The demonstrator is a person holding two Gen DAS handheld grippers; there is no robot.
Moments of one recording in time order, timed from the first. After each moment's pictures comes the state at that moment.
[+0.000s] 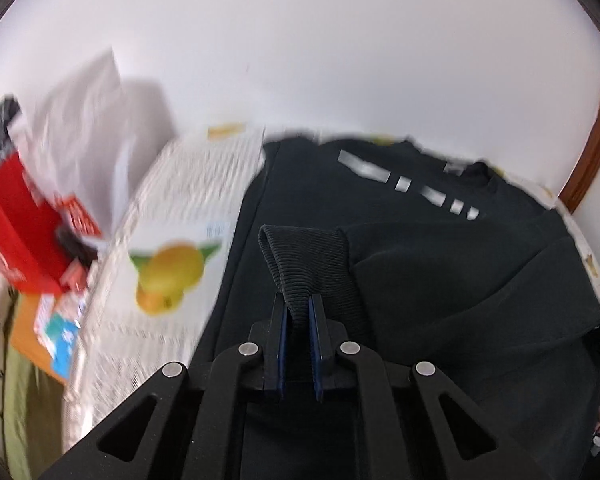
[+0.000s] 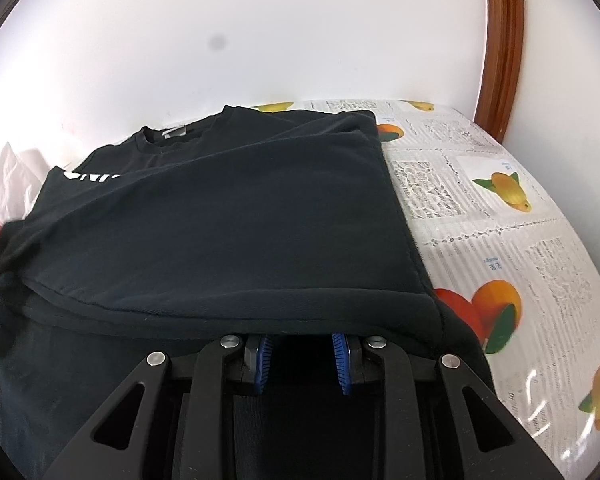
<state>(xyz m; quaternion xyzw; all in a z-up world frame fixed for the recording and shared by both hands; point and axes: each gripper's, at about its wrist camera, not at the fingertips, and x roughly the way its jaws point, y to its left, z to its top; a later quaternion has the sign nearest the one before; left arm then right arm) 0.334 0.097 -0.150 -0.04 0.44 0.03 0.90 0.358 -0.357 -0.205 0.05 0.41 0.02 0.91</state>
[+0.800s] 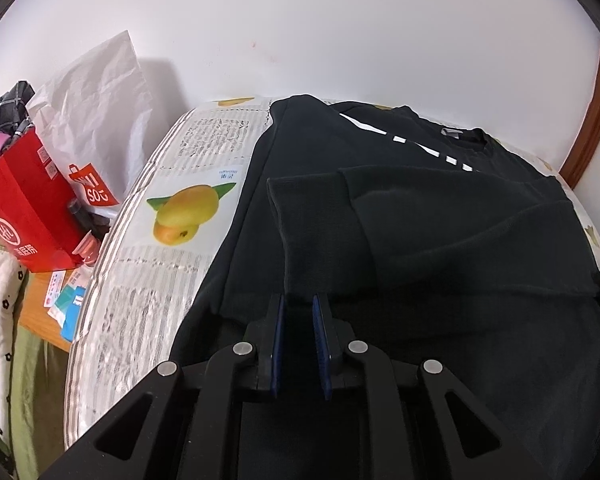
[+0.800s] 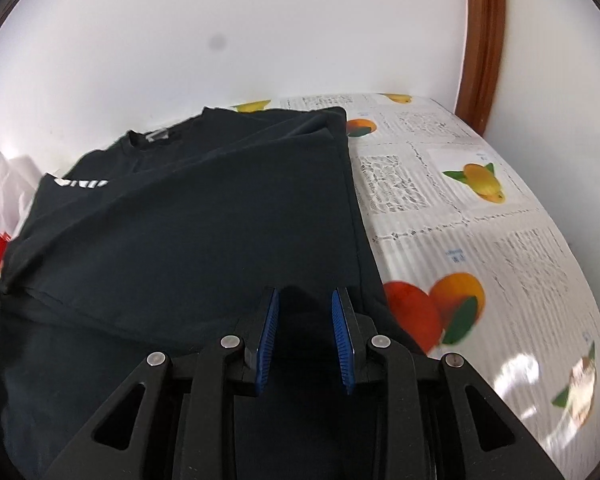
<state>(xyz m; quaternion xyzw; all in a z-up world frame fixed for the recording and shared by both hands) 0.287 0.092 -0.154 -0.03 0.45 0.03 0.89 0.346 -0.382 -0.193 0.07 0.42 0.00 0.90</state>
